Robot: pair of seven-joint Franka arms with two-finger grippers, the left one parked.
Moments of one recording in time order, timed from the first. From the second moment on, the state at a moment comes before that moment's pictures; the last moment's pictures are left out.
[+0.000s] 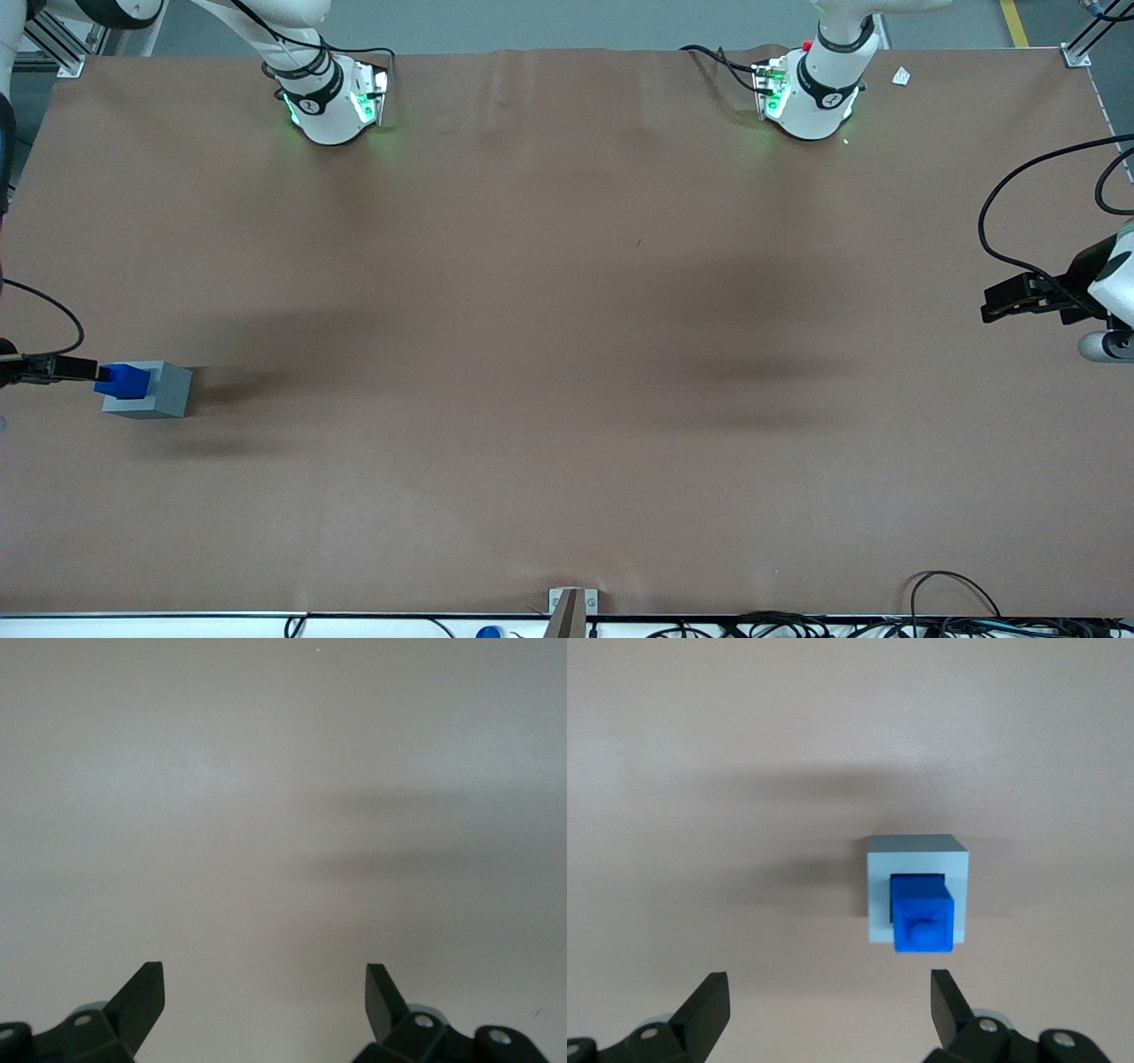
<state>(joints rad) -0.25 0.54 -0.06 -1.28 0.07 1.69 -0.33</state>
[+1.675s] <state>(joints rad) -0.02 -0.15 -0.04 -1.80 0.07 1.69 -0.09</state>
